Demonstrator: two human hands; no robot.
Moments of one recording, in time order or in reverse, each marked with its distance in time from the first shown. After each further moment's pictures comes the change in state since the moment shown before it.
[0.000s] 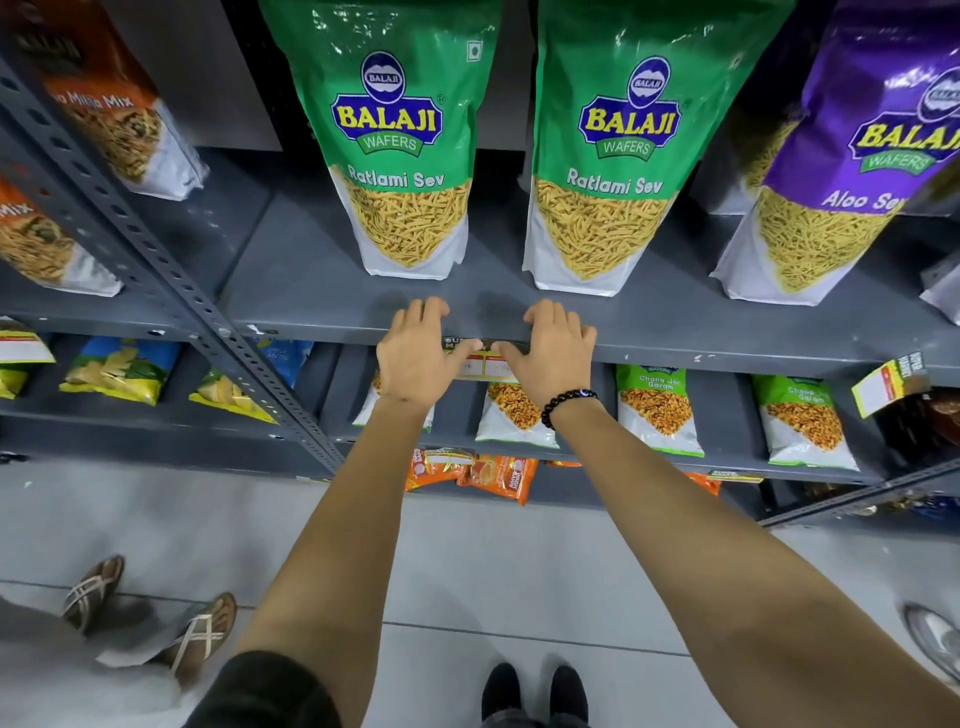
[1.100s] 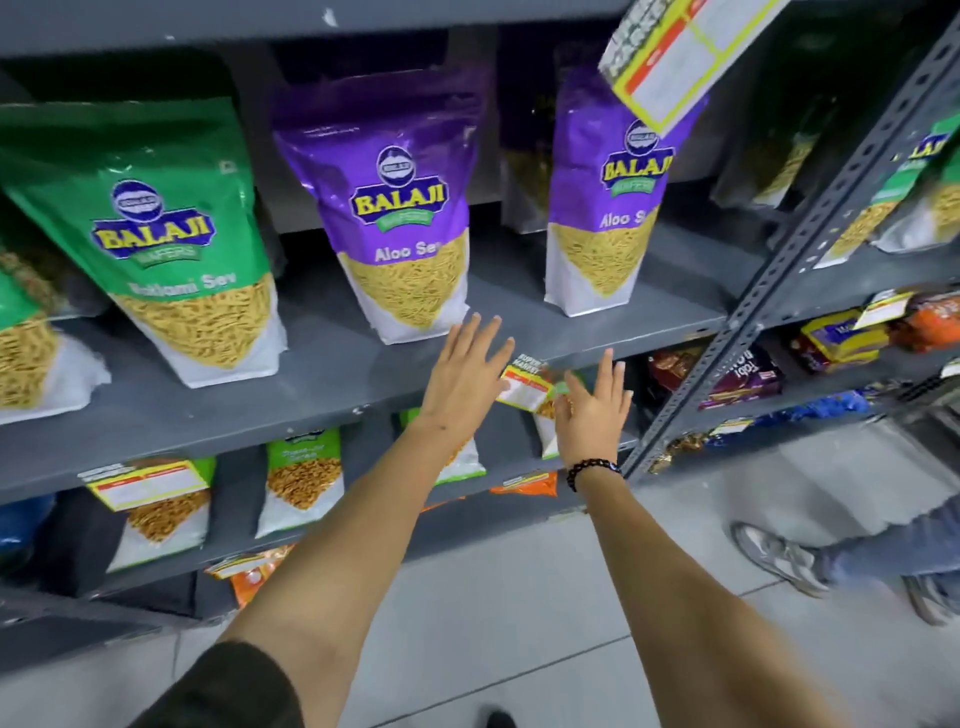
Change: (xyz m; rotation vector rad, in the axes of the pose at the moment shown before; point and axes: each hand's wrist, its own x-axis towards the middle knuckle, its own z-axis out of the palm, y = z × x) left_hand 0.001 0.400 0.119 0.186 -0.246 0.726; right_hand -0.079 0.359 -0.175 -0.001 0.237 0.506
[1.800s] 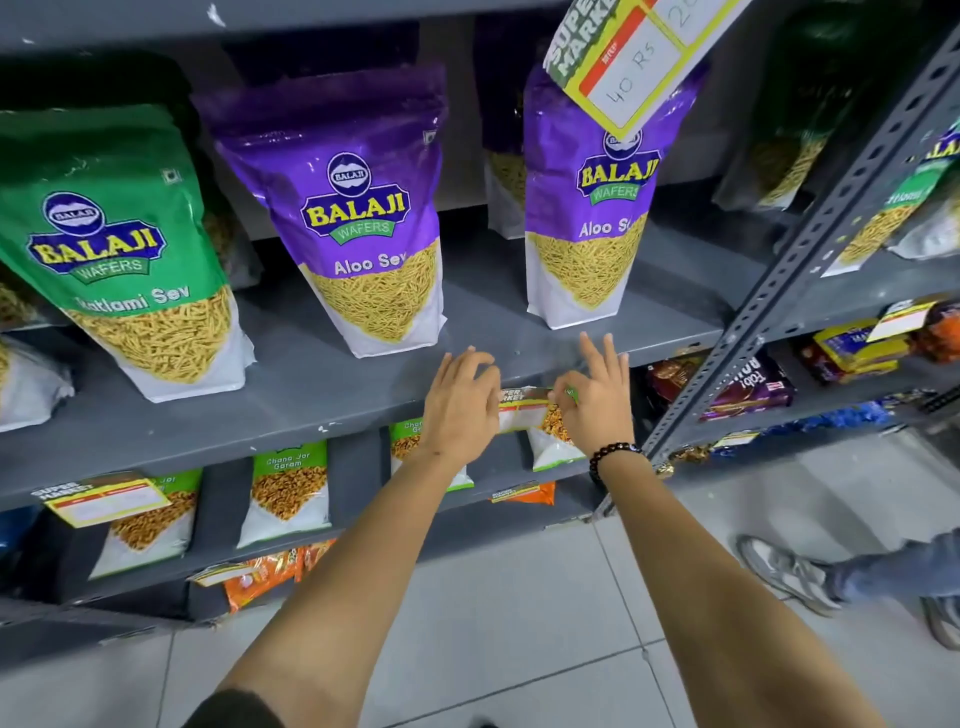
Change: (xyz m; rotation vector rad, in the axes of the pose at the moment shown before) left_hand 0.010 0.031 0.019 -0.338 0.150 -0.168; right_hand 0.054 0.032 -0.021 0.017 -0.067 -0.313
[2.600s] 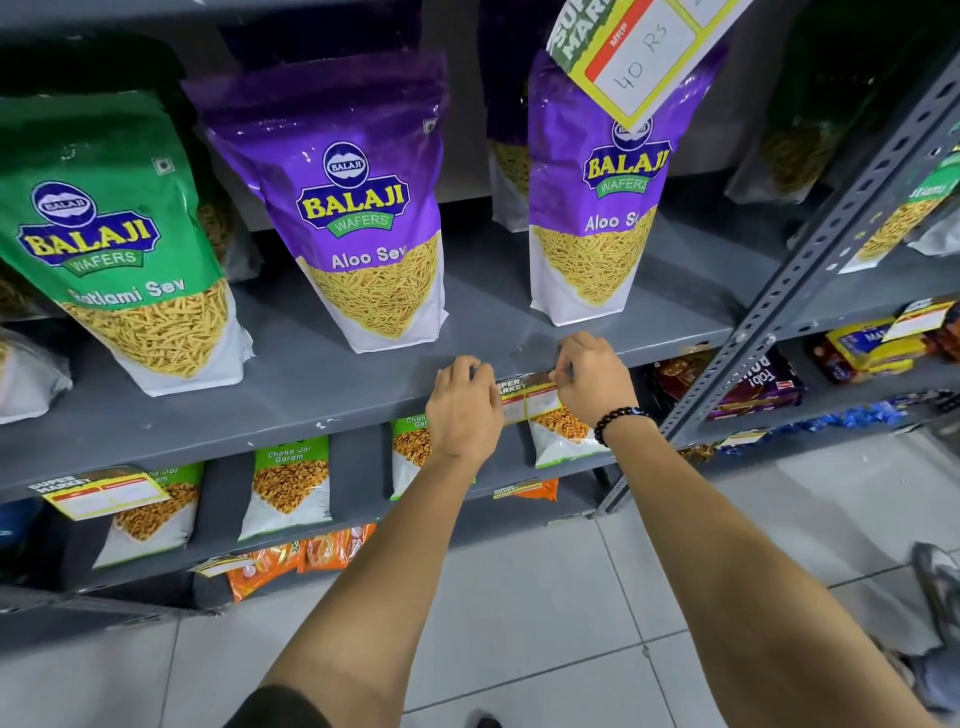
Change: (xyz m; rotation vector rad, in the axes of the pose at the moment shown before) left_hand 0.001 0.007 0.022 0.097 0.083 -0.268; right_hand 0.032 -0.007 -0.015 -0.037 -0.155 -0.035
